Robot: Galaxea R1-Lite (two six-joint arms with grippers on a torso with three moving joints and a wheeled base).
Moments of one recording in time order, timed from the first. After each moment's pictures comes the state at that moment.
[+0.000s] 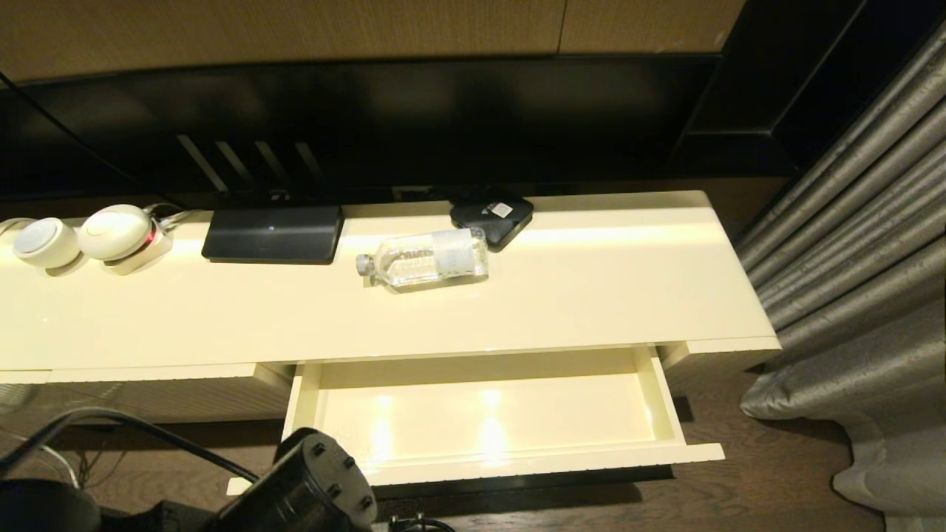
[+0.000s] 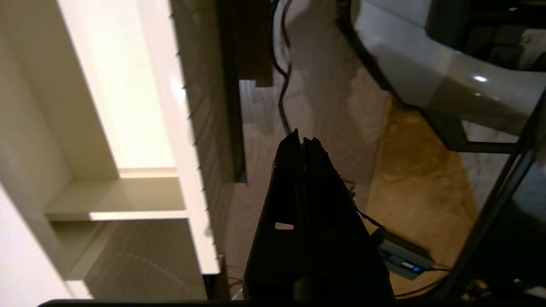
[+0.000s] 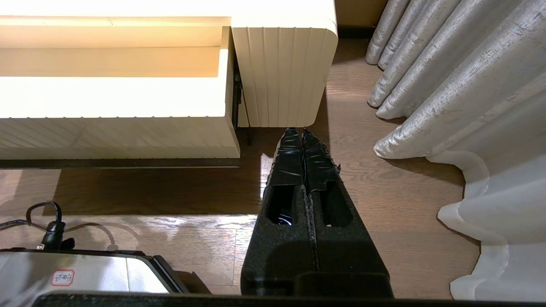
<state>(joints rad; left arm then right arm) -0.95 1.50 -0.62 0.23 0.26 0.68 0.01 0.00 0.00 0.00 0.00 0.02</state>
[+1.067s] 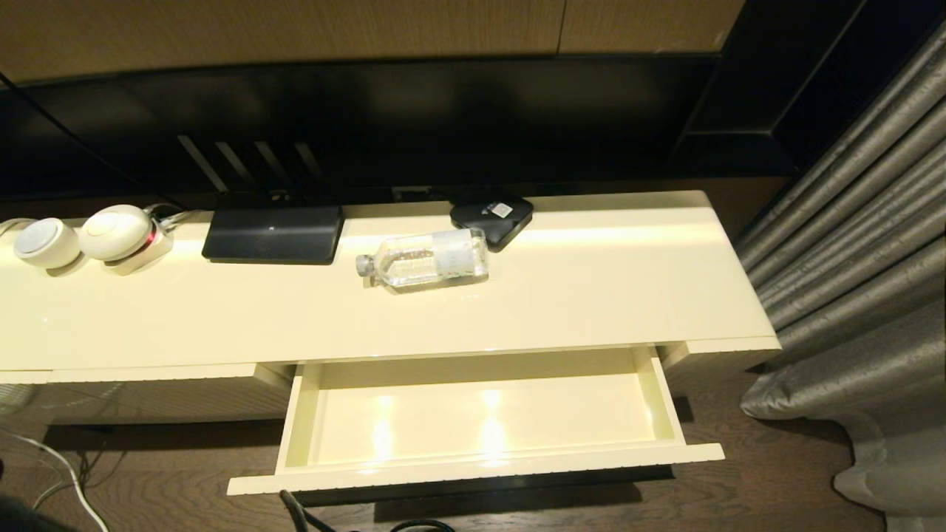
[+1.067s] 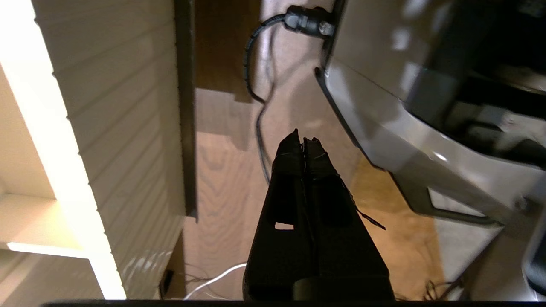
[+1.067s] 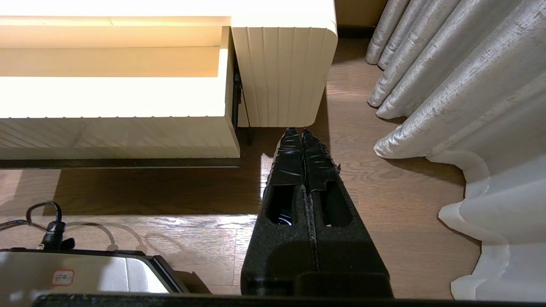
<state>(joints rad) -1.19 1.89 -0.60 -0.07 0.47 0.29 0.01 0.00 0.00 0.00 0.00 0.02</state>
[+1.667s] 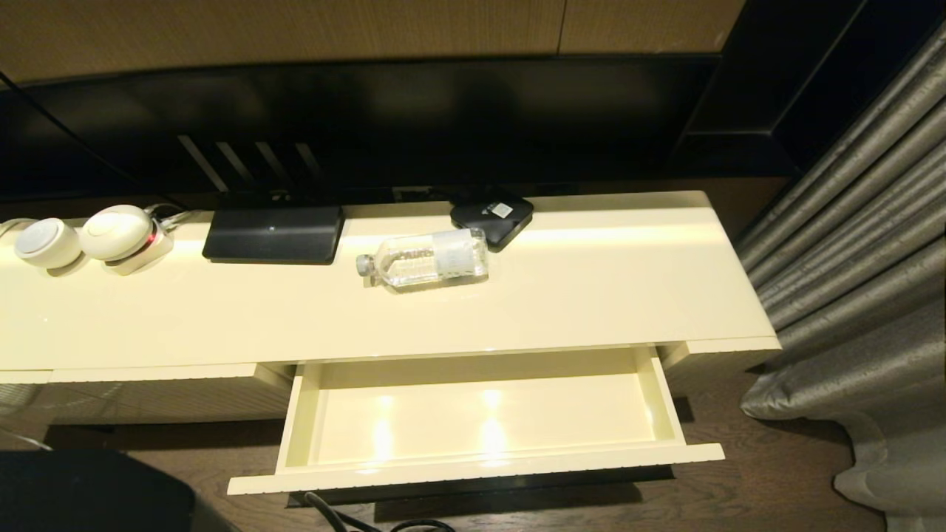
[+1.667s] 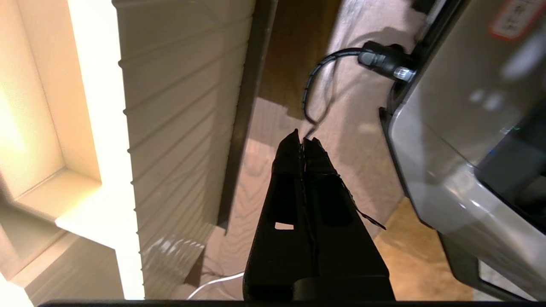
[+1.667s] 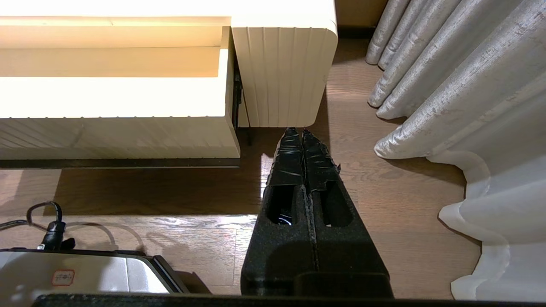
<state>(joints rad) -1.19 2.03 -0.60 -0.29 0.67 0.27 0.01 0.00 0.00 0.00 0.00 0.02</state>
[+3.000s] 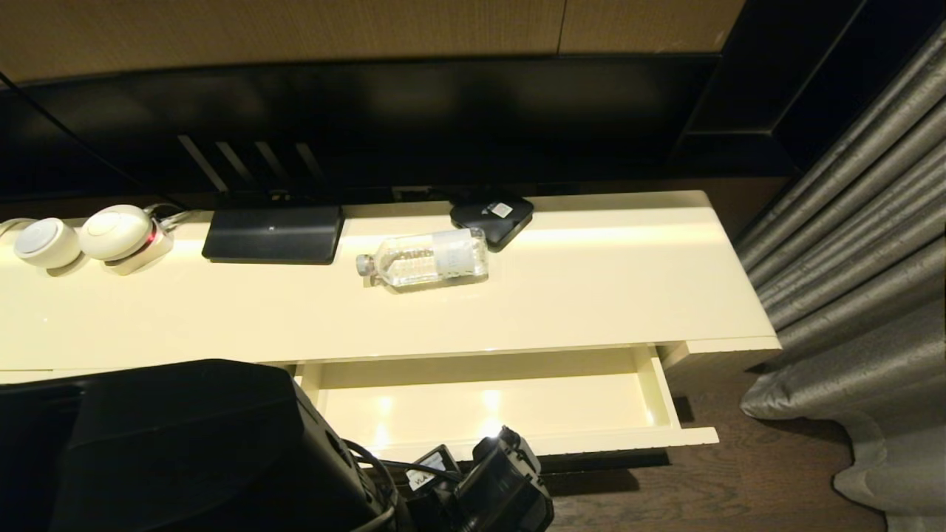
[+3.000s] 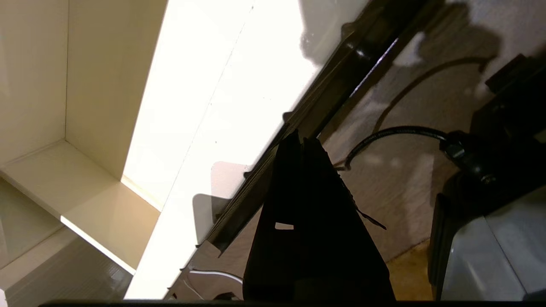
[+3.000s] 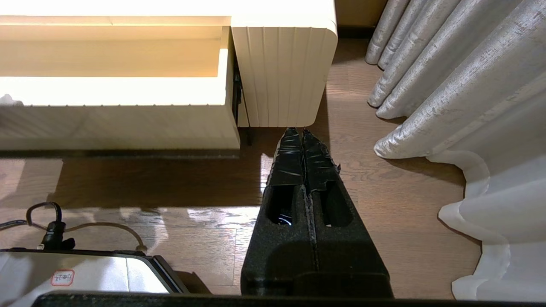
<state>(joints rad) -0.96 2.13 -0.78 -0.39 0.71 0.27 0.01 0.00 0.00 0.00 0.00 0.02</state>
